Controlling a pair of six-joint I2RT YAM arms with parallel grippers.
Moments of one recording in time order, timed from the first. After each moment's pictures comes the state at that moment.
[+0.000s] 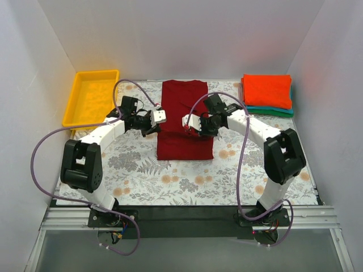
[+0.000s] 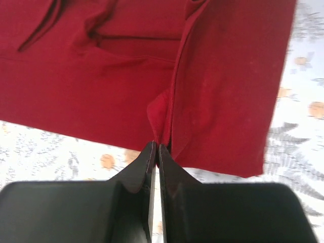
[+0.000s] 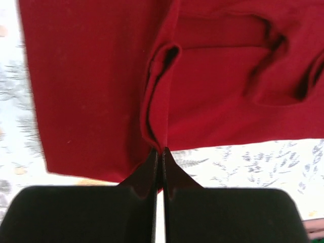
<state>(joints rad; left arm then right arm) -0.24 1.63 1.10 -0.41 0.77 0.98 0.57 1.75 1.33 -0.69 -0.33 -1.06</state>
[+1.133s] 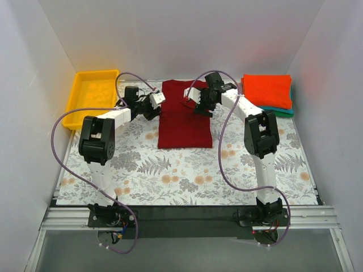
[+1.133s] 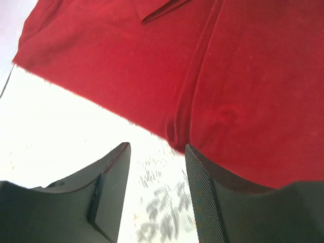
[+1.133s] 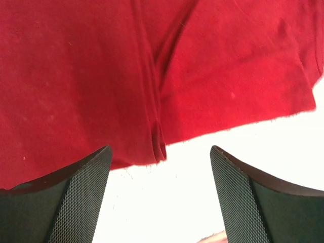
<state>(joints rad) -0.17 2.07 1.38 0.01 0.64 0.83 0.41 2.24 1.93 -0.67 -0.30 -1.07</state>
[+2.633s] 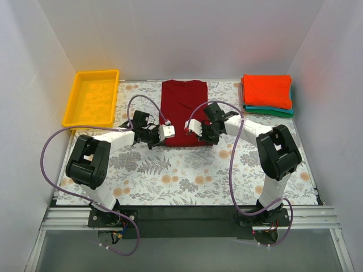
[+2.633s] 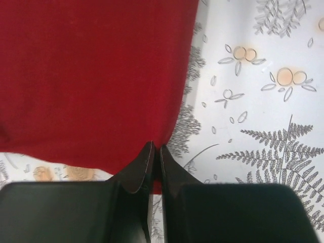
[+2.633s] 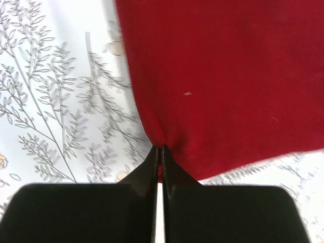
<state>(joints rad) -0.35 1.71 0.88 -0.13 0.61 0.95 0.56 1.83 1.19 -0.54 -0.28 -0.89</state>
